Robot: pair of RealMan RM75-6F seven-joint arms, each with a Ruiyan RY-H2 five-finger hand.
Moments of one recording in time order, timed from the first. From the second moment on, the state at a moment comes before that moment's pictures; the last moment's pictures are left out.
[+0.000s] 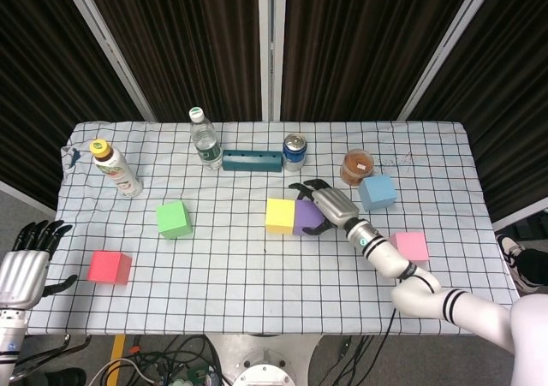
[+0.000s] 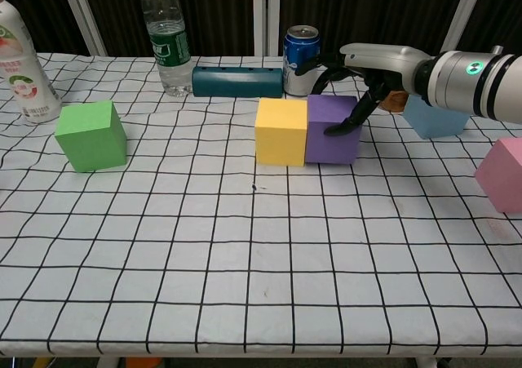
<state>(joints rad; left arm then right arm) -0.11 -1.16 -0.03 -1.54 1.49 1.45 0.07 0.85 -1.54 0.25 -1.26 -1.33 0.66 0.31</state>
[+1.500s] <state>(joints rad) -0.11 -1.17 -0.02 -1.50 1.50 1.45 0.01 0.91 -1.64 0.25 -1.23 -1.20 0.69 0.17</state>
